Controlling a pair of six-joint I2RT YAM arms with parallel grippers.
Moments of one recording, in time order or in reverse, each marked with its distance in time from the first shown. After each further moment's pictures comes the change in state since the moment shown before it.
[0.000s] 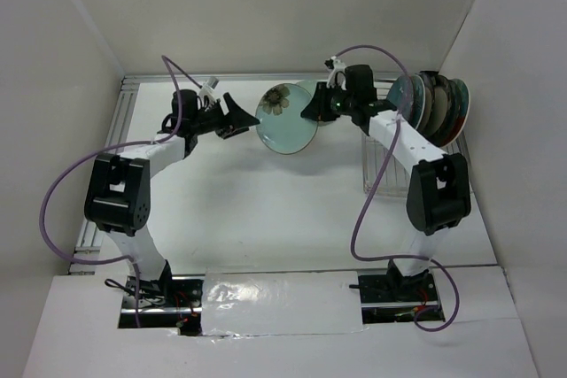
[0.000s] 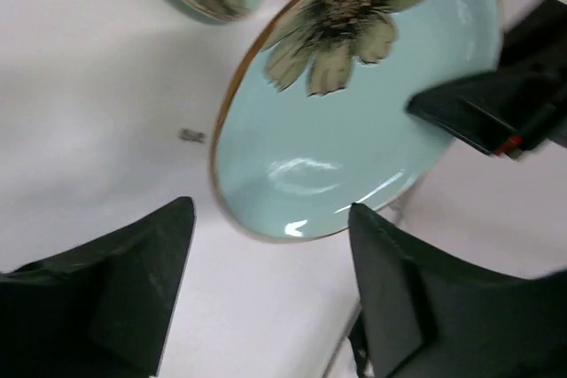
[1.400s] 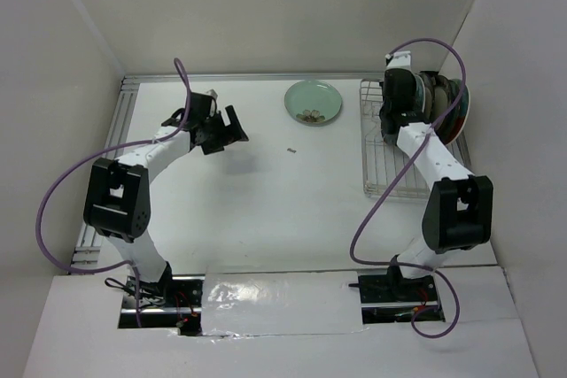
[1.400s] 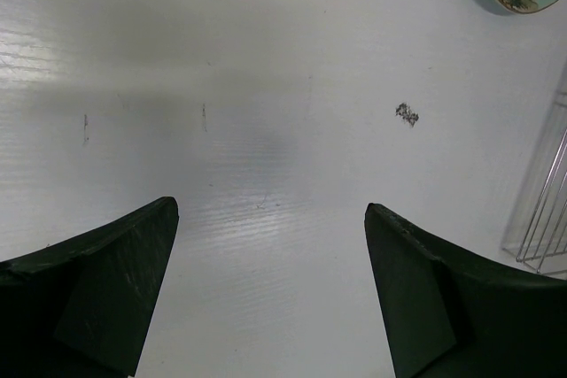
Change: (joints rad) left arm -0.087 -0.050 0.143 -0.681 -0.594 0.203; right arm -0.180 -0.186 -0.169 0.103 1.070 -0.493
